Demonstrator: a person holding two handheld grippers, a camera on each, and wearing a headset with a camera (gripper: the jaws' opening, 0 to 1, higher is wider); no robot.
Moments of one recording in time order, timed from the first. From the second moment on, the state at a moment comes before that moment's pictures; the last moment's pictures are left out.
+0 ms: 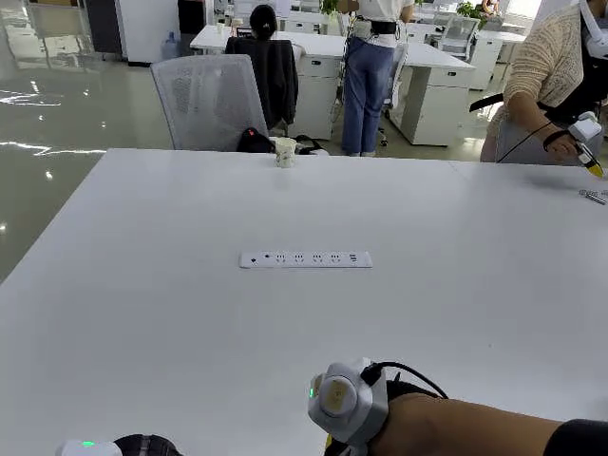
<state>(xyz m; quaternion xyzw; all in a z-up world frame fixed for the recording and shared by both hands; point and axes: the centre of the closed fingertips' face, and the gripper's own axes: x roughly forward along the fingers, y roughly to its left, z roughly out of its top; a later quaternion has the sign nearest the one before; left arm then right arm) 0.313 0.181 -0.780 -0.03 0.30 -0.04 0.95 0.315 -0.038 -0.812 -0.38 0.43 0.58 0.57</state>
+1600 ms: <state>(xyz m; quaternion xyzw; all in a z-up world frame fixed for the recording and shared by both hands) 0.313 0.180 -0.781 -0.02 0.32 -0.05 0.95 0.313 -0.022 -0.812 -0.38 0.44 0.58 0.57</state>
